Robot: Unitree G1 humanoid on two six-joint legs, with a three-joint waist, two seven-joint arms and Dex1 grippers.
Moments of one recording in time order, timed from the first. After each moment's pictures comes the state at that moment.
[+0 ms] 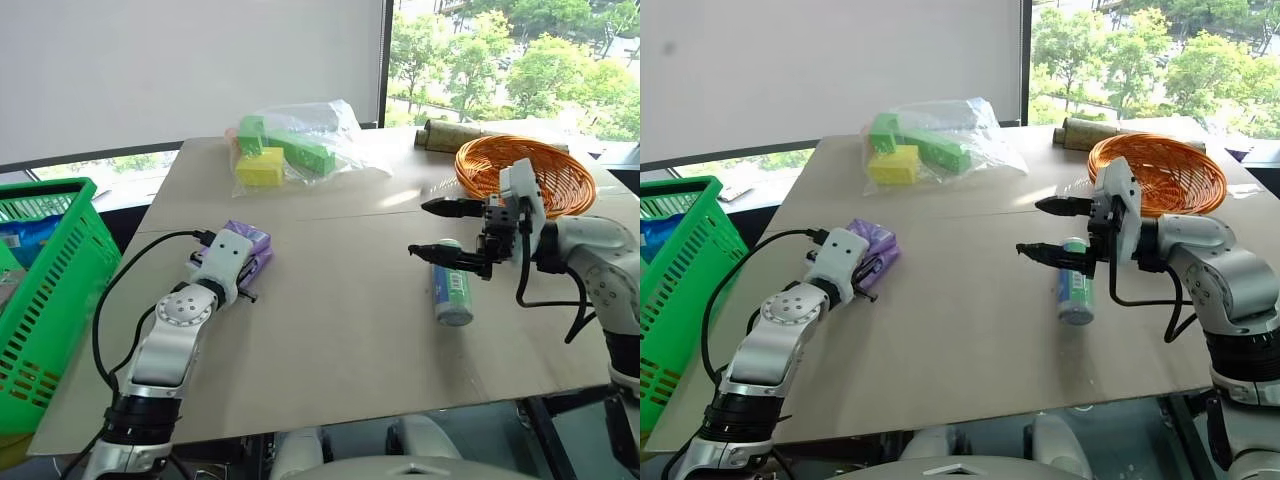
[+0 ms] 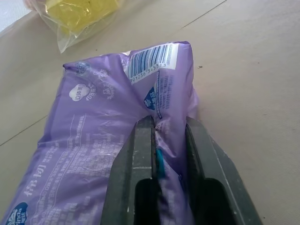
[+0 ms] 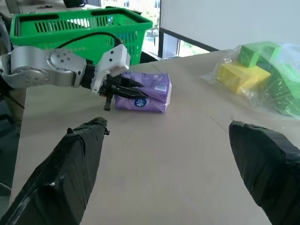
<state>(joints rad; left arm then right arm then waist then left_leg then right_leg) -0.13 0.56 0.03 -0.17 -0.02 0.56 -0.33 -0.50 -0.66 -0.05 -0.27 0.64 0.69 1.04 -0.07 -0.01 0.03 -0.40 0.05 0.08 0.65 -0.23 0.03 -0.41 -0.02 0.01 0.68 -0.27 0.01</state>
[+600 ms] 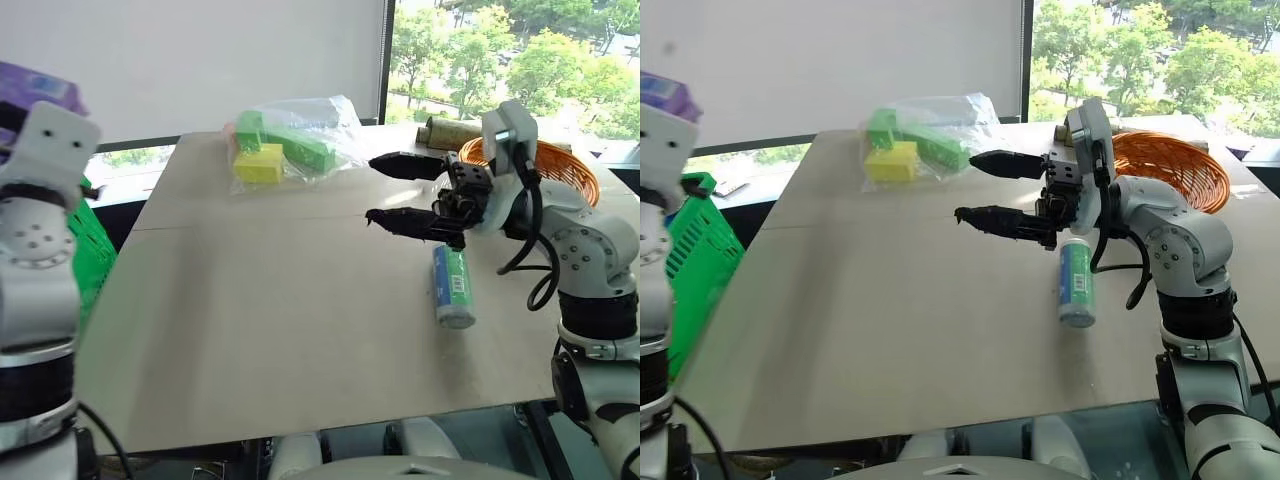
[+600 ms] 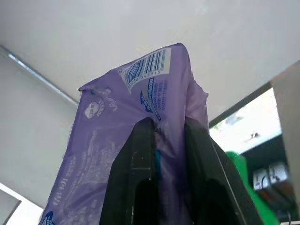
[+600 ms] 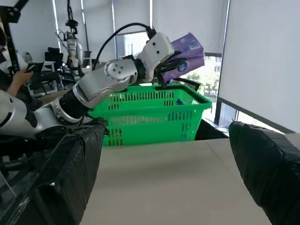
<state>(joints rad) -0.21 0.93 0.46 -0.26 0.25 0.62 -0.19 -0.72 -0.46 -0.03 -0.23 0.87 0.74 1.03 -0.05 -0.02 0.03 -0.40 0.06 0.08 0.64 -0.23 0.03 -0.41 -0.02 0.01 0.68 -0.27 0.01</state>
